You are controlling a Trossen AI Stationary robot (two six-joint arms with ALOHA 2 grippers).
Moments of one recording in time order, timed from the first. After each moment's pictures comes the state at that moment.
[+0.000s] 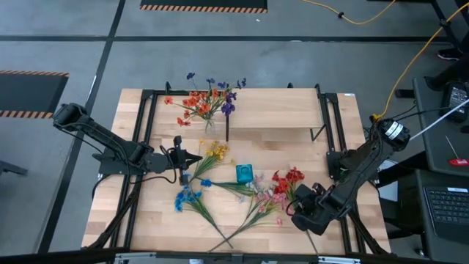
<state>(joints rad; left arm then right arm) -0.41 0.94 0.36 0.14 -0.67 -0.17 0.88 1.50 0.89 -0.73 0.29 1.55</state>
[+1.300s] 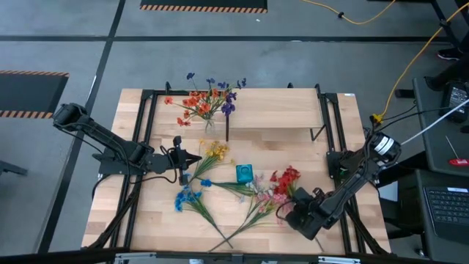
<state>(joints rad) -0.41 0.94 0.36 0.11 -0.67 -0.20 0.88 1.72 0.89 -0.74 0.27 1.76</state>
